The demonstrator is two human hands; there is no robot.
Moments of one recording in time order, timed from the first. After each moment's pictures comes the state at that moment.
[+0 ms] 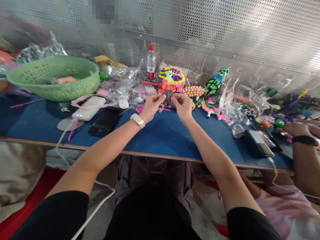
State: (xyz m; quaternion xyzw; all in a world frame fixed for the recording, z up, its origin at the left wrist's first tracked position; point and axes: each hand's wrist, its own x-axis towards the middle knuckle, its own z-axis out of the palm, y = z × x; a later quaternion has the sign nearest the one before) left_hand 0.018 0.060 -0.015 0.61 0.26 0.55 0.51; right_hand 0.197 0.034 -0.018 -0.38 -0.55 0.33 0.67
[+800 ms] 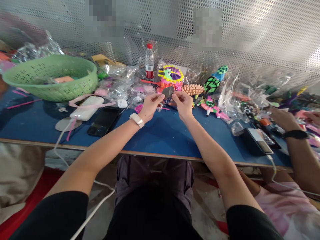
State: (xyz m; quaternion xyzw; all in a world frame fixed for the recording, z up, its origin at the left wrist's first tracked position) left_hand 0.018 0.059 -0.016 0.58 0.27 0.56 0.53; right_hand 0.204 0.041 -0.021 -0.38 -0.53 0.33 0.68
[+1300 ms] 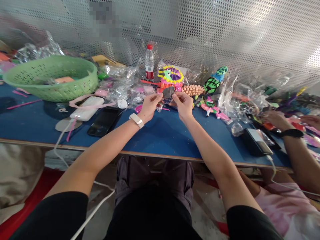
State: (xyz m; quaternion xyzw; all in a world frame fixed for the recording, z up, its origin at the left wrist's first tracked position) left_hand 0.018 0.066 -0.022 0.56 0.27 0.57 0.54; right_hand 0.205 0.041 -0.022 -0.39 -0.52 0.33 0.68
